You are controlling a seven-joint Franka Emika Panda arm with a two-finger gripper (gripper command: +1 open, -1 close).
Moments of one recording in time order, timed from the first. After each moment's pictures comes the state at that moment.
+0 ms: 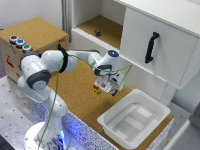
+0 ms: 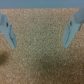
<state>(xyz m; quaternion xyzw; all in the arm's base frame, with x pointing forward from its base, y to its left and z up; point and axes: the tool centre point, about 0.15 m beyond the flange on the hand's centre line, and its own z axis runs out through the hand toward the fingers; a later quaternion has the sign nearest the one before) 0.376 -0.173 0.276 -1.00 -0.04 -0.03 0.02</state>
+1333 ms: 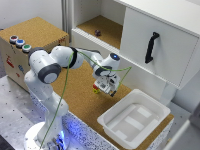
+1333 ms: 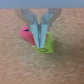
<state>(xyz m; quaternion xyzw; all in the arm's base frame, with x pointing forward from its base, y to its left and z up) 0.357 -0.047 0.257 -0.99 -0.09 0.04 0.14</state>
